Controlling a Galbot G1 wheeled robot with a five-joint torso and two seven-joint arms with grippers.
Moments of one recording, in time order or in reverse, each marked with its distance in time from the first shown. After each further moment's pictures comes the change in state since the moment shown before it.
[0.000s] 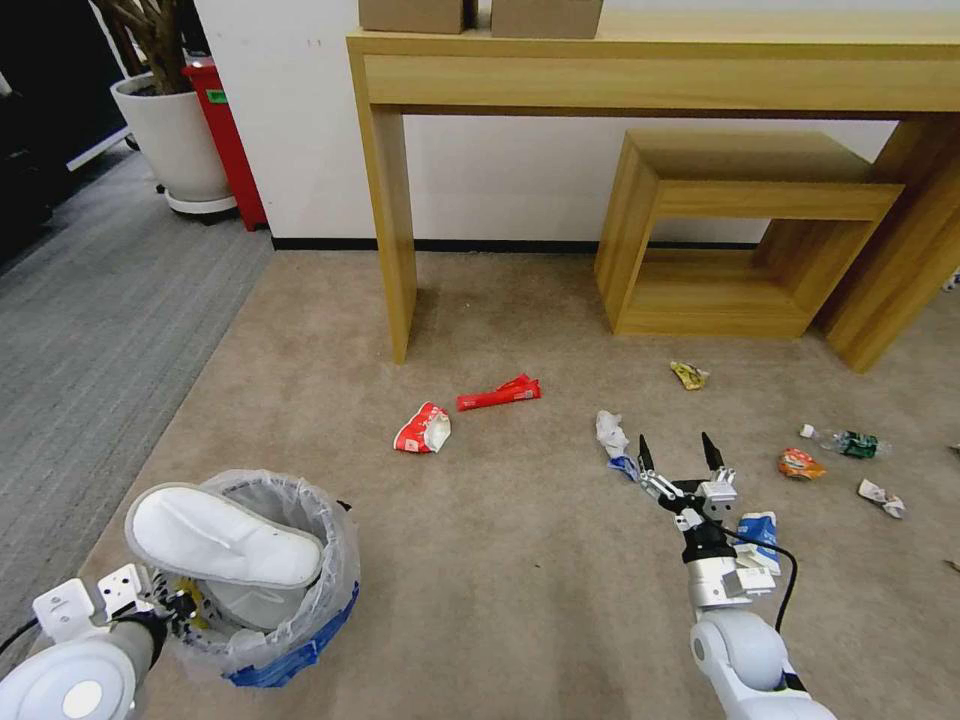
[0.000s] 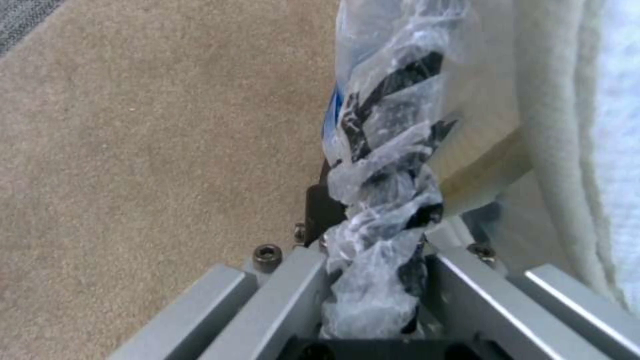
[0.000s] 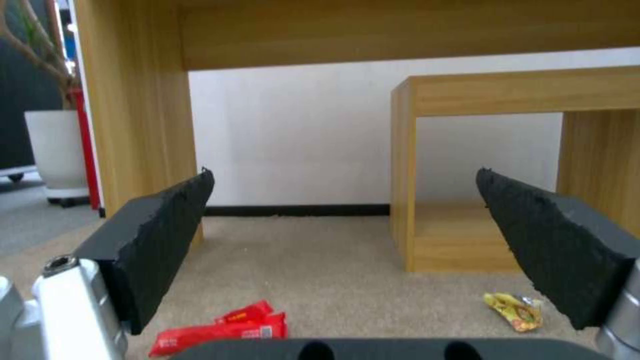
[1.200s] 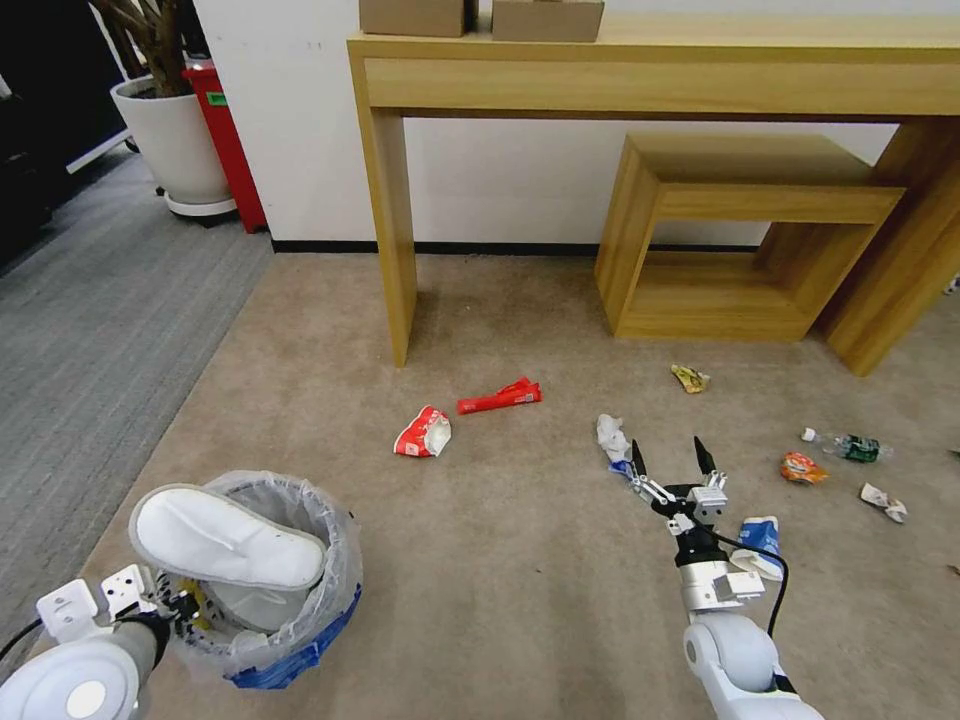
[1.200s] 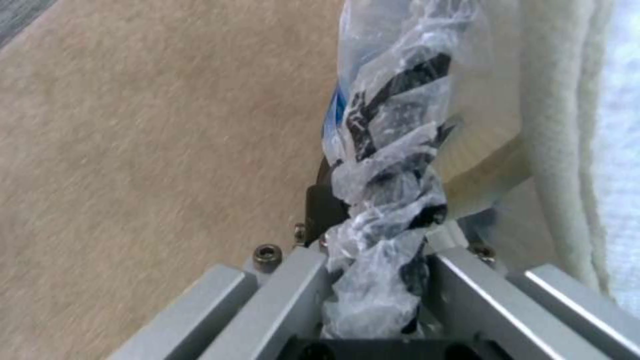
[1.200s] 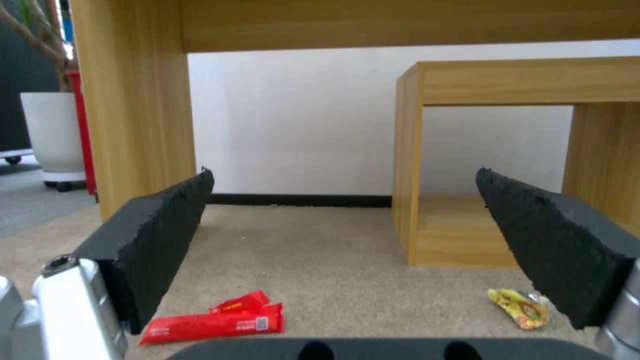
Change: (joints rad) left arm -0.005 0.002 0.007 0.005 -0.004 -0.003 0.000; right arm 0.011 0.015 0.005 -0.038 -0.037 -0.008 -0.015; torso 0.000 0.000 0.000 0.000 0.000
